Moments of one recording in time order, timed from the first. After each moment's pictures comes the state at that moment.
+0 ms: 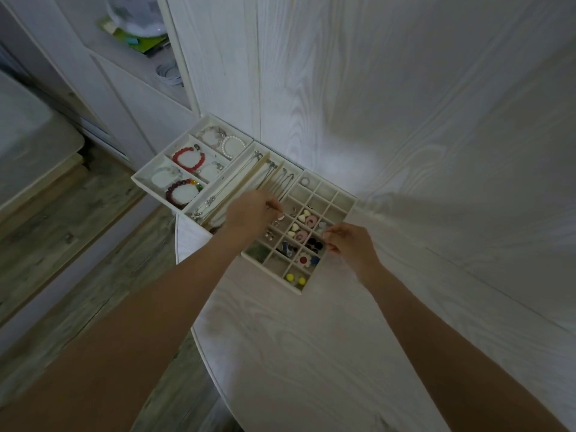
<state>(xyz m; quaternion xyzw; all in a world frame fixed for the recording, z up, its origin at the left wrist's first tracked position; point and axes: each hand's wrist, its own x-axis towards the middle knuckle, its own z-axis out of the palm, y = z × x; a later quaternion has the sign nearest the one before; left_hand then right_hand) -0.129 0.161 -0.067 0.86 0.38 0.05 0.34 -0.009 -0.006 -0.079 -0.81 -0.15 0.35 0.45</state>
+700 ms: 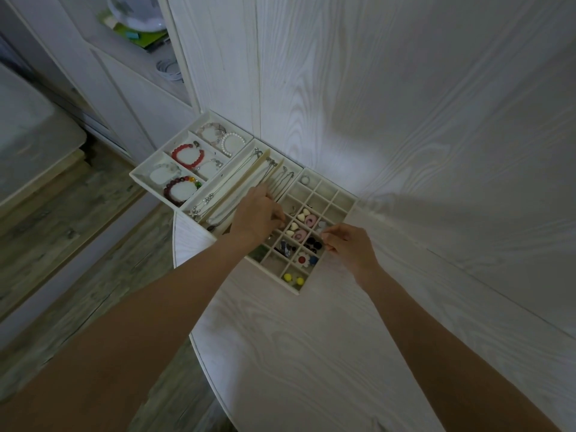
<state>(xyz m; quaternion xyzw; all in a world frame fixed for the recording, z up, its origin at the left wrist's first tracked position) -0.122 0.151 -0.080 0.91 0.33 0.04 0.26 -0.010 -0.006 -0.082 -0.80 -0.17 0.35 0.46</state>
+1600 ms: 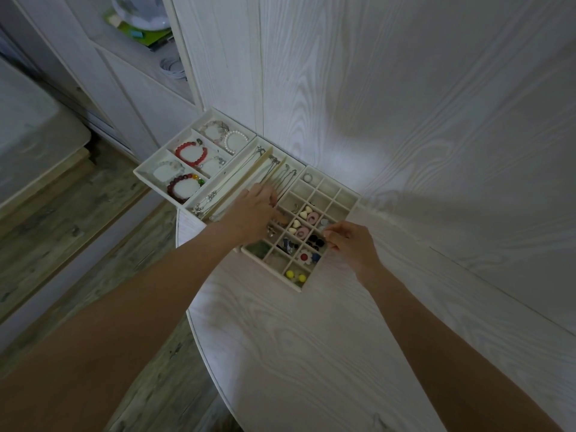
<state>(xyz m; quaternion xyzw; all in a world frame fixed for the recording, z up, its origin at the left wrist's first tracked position) -0.136 0.167 -0.076 0.98 0.15 -0.09 0.05 -0.010 -0.006 -0.084 -0.81 -0.18 0.34 0.44</state>
